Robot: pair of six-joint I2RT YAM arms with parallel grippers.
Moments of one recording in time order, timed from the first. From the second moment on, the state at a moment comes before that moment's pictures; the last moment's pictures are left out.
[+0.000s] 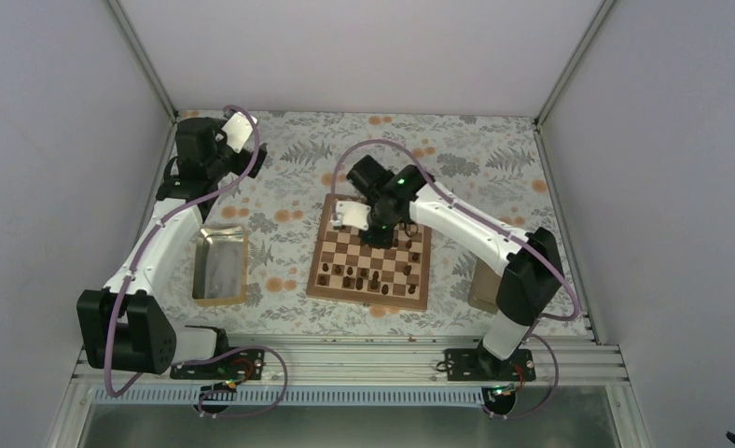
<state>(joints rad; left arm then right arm) -0.08 1.30 1.08 -0.16 0.12 0.44 0.79 1.71 1.52 -1.10 -0.10 -0.63</state>
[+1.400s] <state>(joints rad) -0.08 1.29 1.08 -0.16 0.12 0.44 1.04 1.95 1.55 -1.04 -0.16 -0.60</state>
